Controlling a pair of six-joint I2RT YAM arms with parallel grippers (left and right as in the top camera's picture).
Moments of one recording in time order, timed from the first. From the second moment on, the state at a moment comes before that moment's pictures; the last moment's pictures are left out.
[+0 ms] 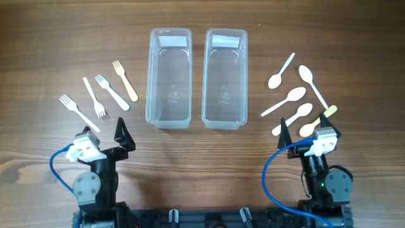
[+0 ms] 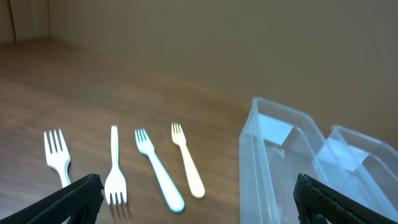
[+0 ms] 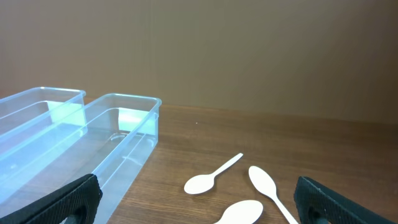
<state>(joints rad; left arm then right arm) 0.13 0.01 0.06 -0.15 0.01 -0.31 0.02 0.02 0.01 0.00 -0.10 -0.05</state>
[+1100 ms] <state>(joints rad) 0.13 1.05 1.06 -0.56 -0.08 -0.27 0.02 0.02 0.01 0.00 -0.10 -0.05</state>
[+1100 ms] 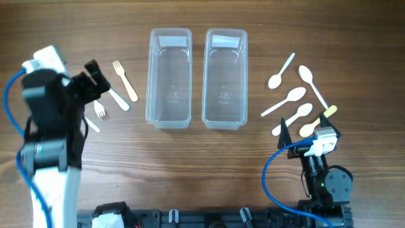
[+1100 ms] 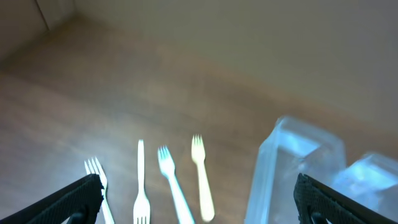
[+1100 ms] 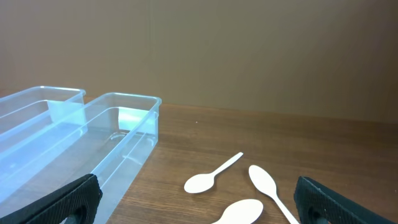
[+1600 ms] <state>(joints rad) 0.23 1.35 1.06 -0.57 -0.21 -0.36 0.02 0.02 0.01 0.00 -0.10 -0.05</state>
